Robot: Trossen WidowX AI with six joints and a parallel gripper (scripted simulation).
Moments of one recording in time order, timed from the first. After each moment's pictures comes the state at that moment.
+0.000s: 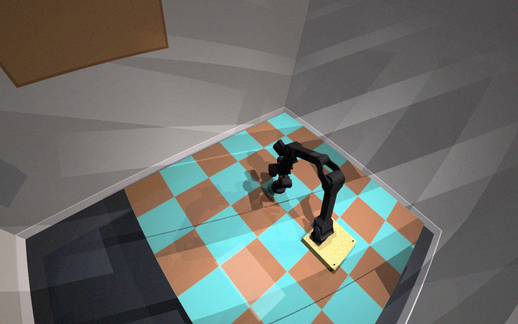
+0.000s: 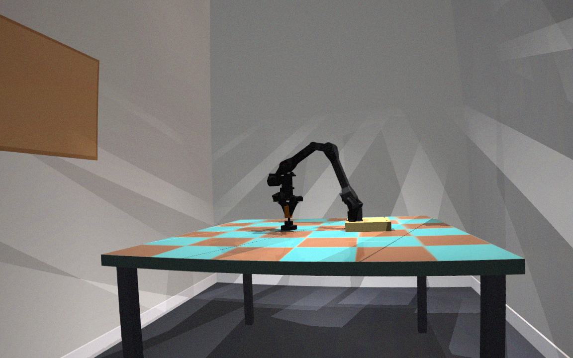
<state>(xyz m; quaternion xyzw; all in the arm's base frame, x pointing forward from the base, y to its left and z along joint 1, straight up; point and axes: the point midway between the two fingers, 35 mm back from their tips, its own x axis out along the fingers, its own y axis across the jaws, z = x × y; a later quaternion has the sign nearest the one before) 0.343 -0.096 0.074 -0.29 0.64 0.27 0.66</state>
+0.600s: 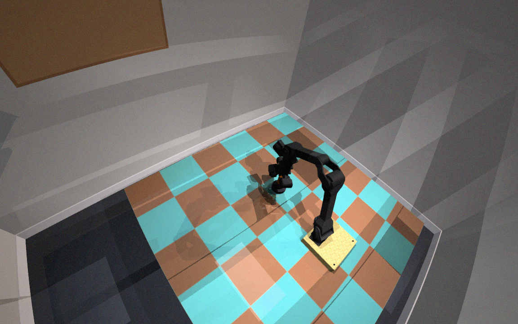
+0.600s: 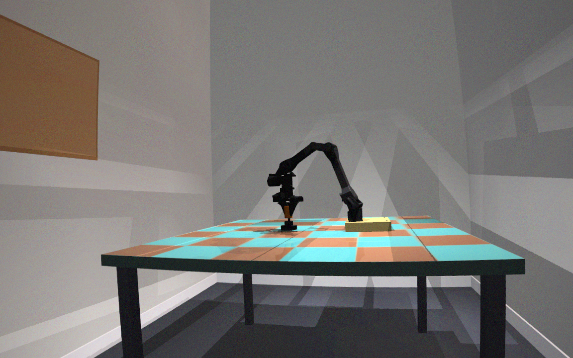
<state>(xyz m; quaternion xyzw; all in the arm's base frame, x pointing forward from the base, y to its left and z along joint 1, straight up) 0.343 -0.096 0.072 -0.30 0.63 0.28 0.66</state>
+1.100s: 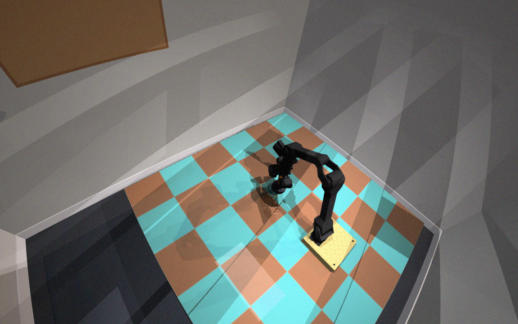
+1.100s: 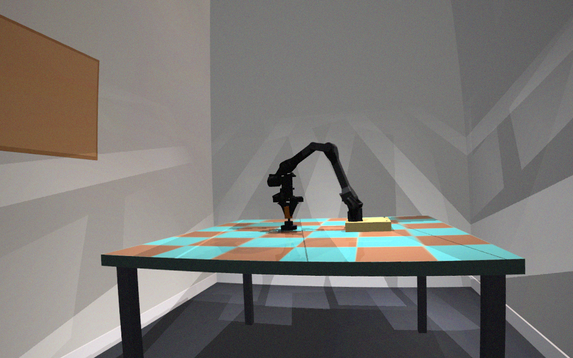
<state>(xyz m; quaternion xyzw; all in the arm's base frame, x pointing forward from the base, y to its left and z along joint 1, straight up) 0.343 -0.096 0.070 -0.30 0.63 0.28 0.66</state>
